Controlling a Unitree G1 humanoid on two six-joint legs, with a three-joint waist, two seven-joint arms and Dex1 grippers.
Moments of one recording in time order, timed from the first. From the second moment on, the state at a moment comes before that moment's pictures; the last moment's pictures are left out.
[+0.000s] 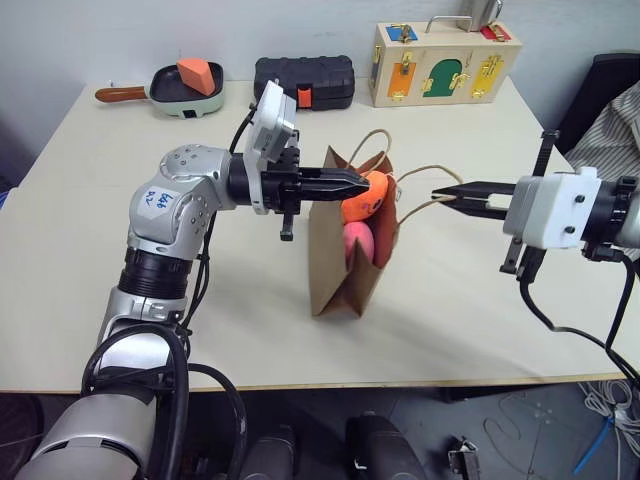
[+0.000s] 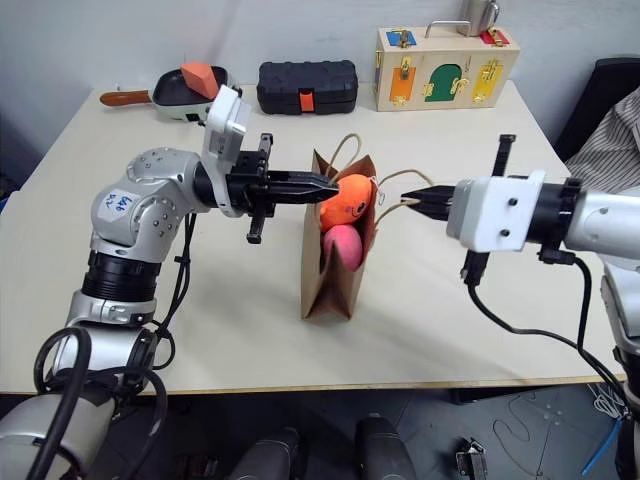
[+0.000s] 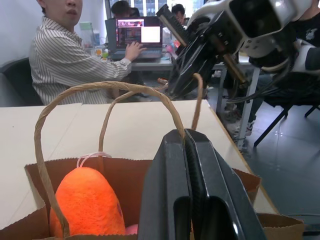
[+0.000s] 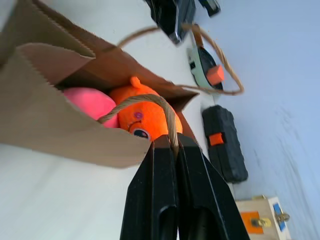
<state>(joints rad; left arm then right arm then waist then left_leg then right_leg) -0.98 0.45 -0.08 0.17 -0.51 0.50 -1.20 -0.52 -1.01 -0.12 -0.43 0.29 0.07 1.05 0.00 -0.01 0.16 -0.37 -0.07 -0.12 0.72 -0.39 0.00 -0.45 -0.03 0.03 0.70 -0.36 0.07</state>
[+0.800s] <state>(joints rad) -0.79 0.69 0.11 -0.06 -0.69 0.79 -1.15 -0.42 -1.00 -0.27 -0.53 0.56 0.38 1.02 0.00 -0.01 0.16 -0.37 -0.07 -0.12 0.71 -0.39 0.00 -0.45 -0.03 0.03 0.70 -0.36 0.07</state>
